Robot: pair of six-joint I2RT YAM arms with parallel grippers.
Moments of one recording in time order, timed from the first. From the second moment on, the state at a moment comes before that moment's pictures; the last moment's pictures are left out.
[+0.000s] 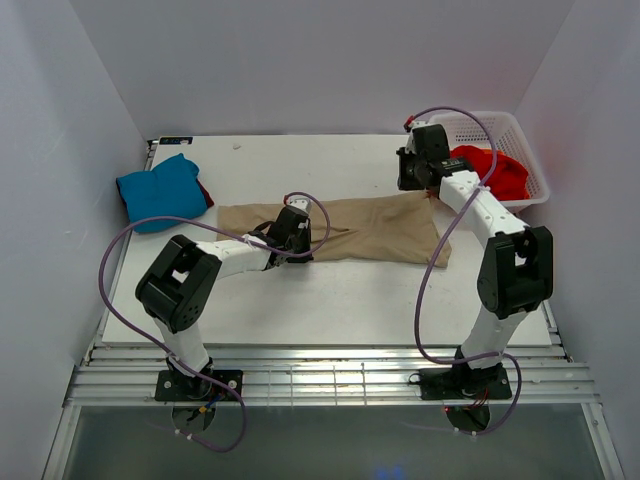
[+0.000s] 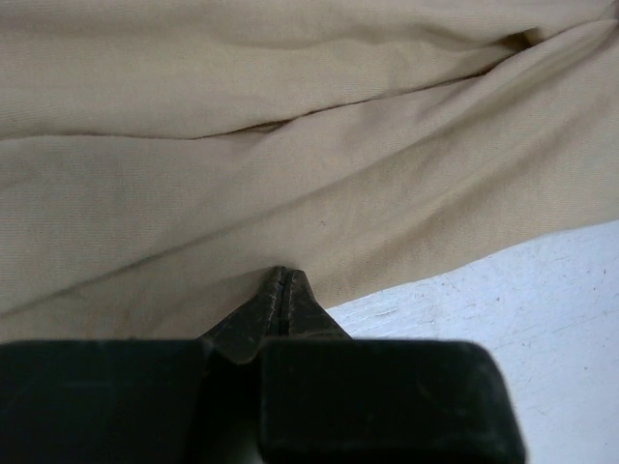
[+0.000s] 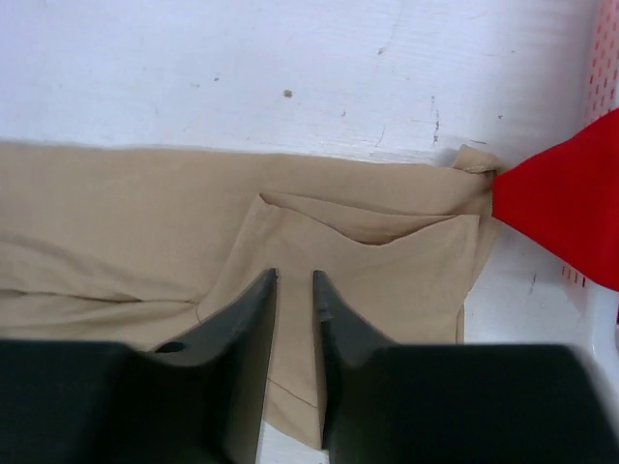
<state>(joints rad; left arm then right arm) -0.63 1.78 0.95 -0.02 -0.05 -0.50 0.28 1.78 1.51 -0.46 0.02 0.13</state>
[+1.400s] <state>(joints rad) -0.52 1.57 0.84 -0.13 -0.42 -0.42 0.30 1.80 1.13 -0.50 -0.01 0.28</state>
